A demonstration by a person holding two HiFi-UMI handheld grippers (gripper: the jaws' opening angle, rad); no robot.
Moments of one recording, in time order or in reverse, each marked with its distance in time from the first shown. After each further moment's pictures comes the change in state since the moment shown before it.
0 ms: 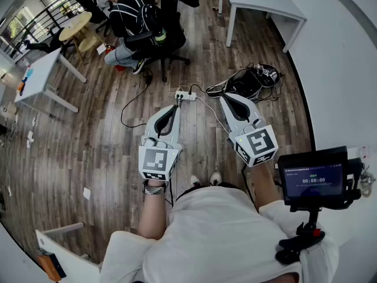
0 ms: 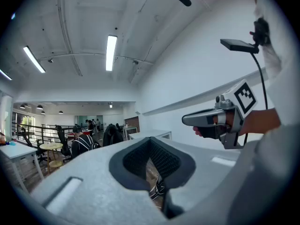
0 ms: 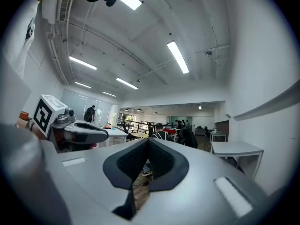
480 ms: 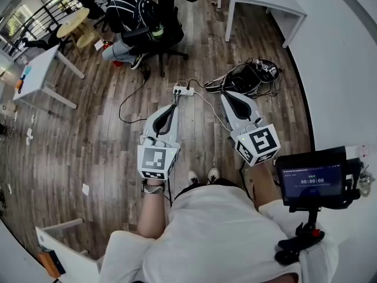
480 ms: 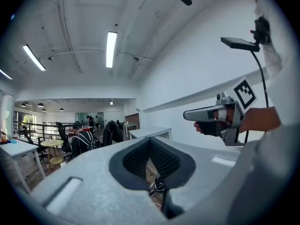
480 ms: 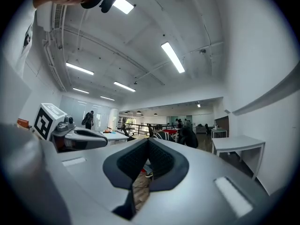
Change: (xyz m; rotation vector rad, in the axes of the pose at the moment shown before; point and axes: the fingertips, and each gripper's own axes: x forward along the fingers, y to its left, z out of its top) left arm 0.004 -0.010 -0.019 -0.007 0.031 0.005; right arm -0.011 -0.010 -0.010 0.063 -0.030 -0.001
